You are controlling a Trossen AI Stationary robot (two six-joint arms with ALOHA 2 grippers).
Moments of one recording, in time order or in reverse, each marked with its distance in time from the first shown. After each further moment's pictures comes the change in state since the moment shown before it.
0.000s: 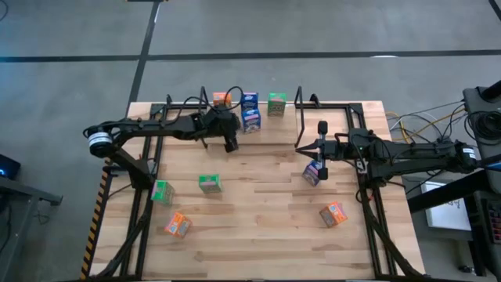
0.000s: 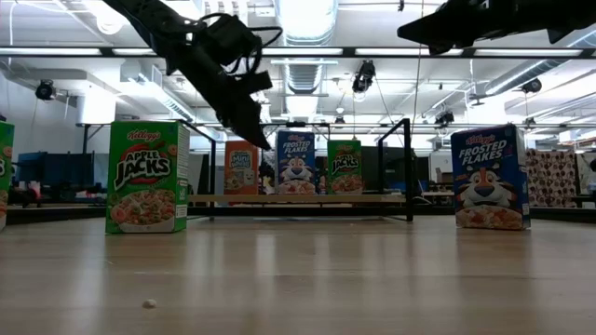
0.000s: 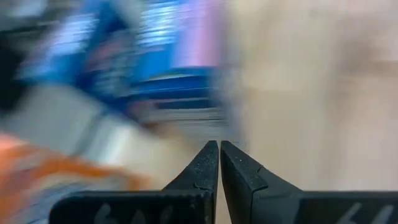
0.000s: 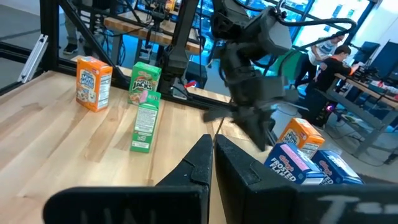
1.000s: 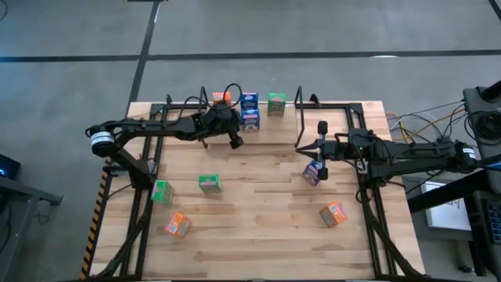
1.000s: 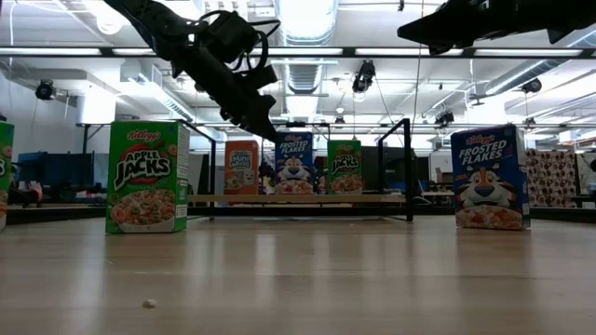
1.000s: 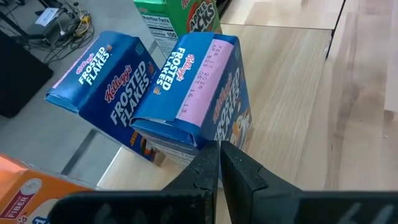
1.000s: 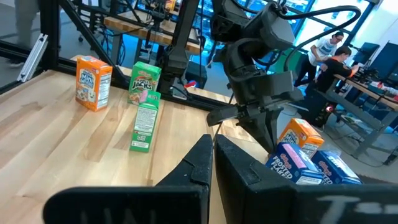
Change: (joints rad) left arm -0.001 0.019 0.000 0.126 -0.042 -0.072; right arm 0.000 0.000 0.000 0.000 0.000 -0.002
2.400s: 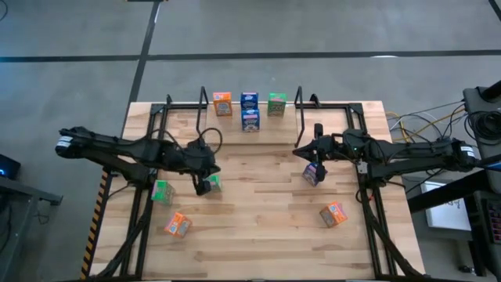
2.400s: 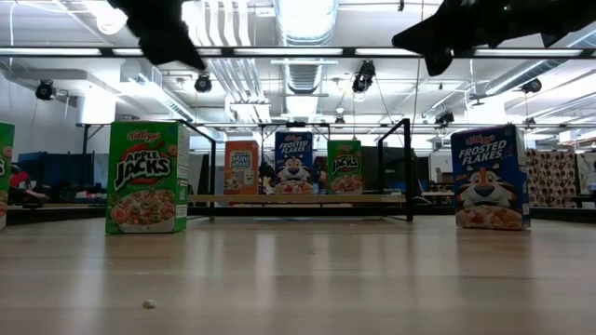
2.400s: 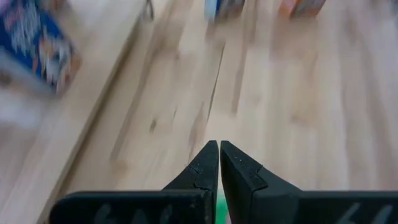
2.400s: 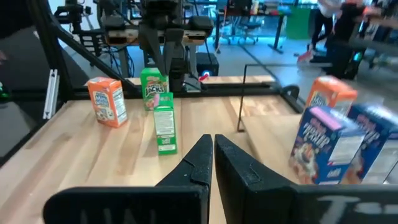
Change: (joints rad) left arm -0.527 -0.424 -0.001 -0.623 0.000 -0.480; right arm 0.001 0.057 0.005 0.008 -0.002 0.305
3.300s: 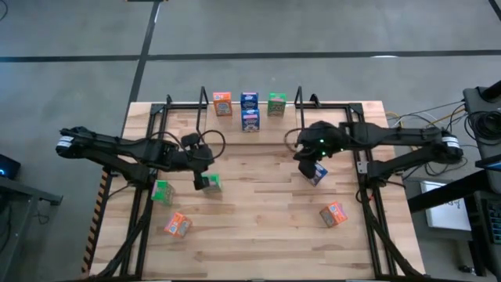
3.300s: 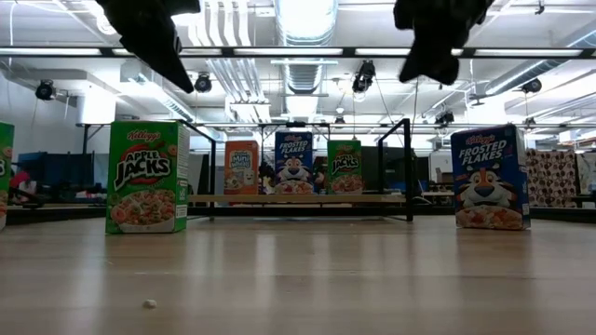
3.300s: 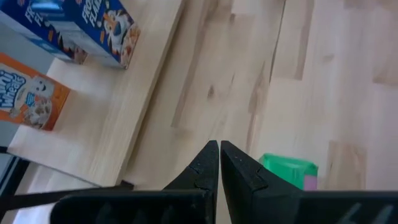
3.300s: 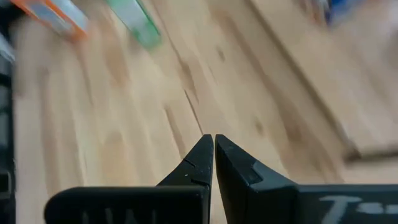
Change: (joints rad) left arm 0.000 0.015 0.009 -0.148 -0.178 0.062; right arm -0.003 0.326 0.526 -0.891 0.003 0.377
